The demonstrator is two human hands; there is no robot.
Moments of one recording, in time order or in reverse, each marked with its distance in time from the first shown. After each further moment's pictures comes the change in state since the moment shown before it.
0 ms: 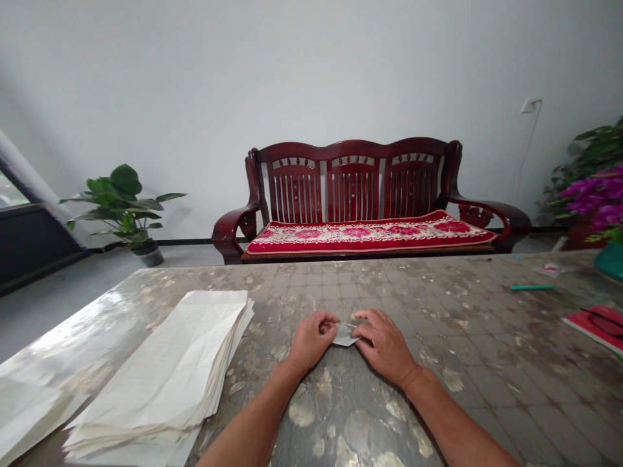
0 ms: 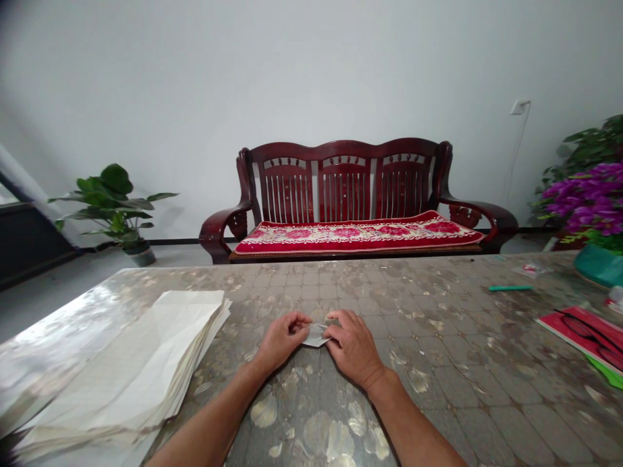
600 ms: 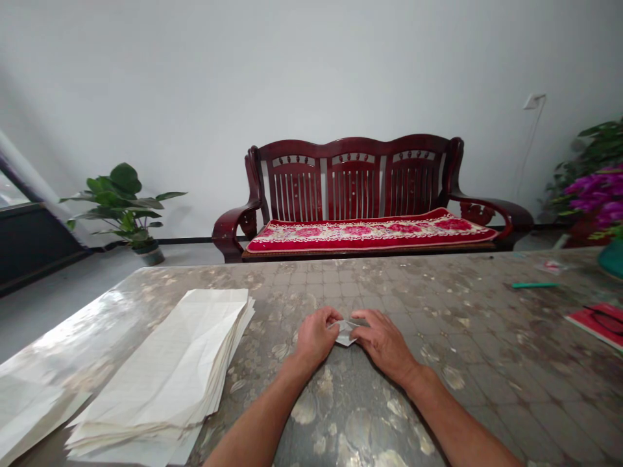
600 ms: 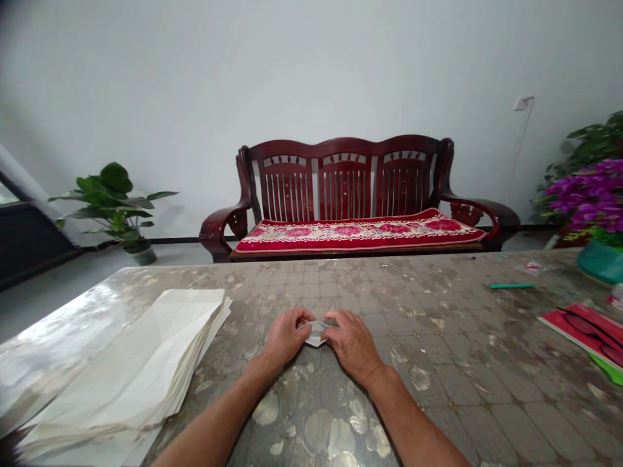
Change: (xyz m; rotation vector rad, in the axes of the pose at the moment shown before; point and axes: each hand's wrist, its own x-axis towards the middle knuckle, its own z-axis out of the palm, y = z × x) left_hand 0.004 0.012 0.007 0.199 0.059 -0.083; right_hand -0.001 0.001 0.002 0.000 -0.068 -0.039
